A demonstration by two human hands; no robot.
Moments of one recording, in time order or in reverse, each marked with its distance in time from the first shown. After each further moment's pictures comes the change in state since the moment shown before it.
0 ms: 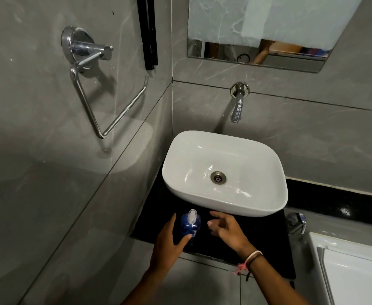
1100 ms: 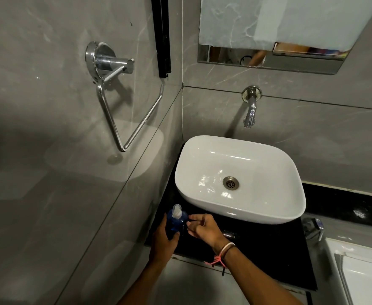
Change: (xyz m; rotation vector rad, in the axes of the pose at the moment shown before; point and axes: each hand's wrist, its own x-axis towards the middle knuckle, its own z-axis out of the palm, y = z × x) left_hand 0.031 -0.007 -0.048 -0.142 0.056 -0.233; right_hand 0.030 -0.041 0.099 0.117 -0.091 0.128
